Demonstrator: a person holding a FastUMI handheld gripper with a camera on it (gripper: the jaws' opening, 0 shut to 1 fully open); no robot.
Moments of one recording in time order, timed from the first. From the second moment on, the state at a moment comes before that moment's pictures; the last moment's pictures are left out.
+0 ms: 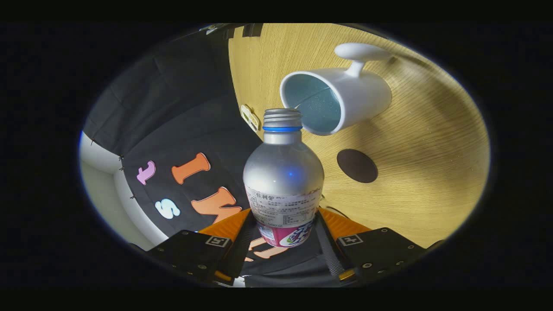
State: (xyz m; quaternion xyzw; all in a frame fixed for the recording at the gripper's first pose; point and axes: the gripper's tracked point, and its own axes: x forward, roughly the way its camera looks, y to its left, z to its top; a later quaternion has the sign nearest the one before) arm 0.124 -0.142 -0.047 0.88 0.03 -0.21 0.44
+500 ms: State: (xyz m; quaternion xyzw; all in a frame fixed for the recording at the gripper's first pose) arm 0.124 -0.146 -0.041 0.88 0.02 -0.20 0.42
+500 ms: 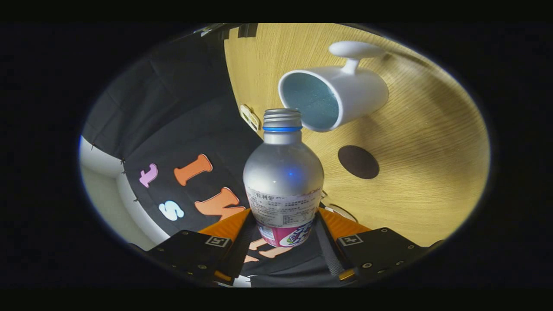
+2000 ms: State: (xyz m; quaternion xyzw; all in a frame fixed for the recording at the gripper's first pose) arm 0.127 -0.161 -0.028 0.91 -0.02 -0.19 0.36
